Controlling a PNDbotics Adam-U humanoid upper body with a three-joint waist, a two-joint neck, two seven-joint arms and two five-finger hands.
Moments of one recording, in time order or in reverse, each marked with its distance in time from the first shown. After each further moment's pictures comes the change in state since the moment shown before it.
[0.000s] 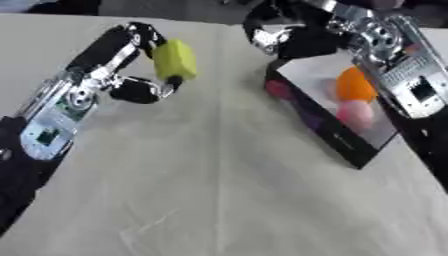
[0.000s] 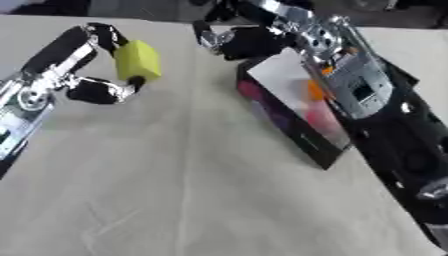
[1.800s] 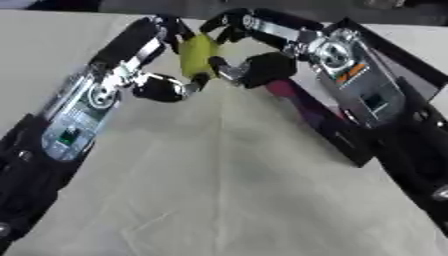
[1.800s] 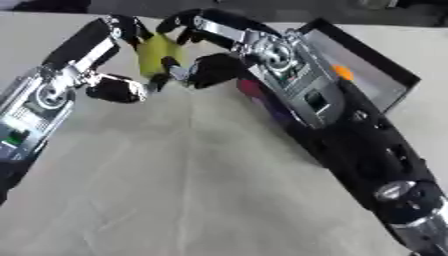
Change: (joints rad) left arm -0.018 -0.074 0.002 -0.069 -0.005 0.036 -0.038; right arm -0.008 0.087 0.030 0.049 0.189 -0.070 0.102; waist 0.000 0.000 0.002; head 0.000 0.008
